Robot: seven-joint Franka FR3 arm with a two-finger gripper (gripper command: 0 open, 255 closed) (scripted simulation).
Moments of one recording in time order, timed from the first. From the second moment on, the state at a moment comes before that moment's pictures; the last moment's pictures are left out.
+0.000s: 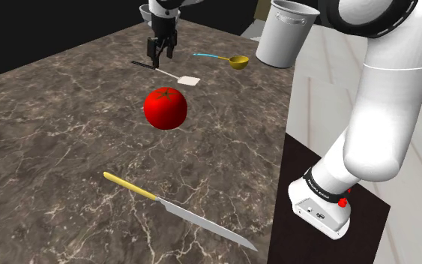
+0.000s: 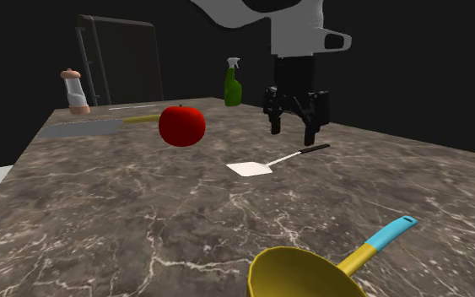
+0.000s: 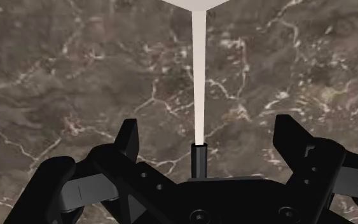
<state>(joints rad) 0.16 0.42 0.15 -1.49 -0.05 1.97 -0.12</state>
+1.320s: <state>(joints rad) 0.16 0.42 0.15 -1.51 -0.06 2.00 -0.13</state>
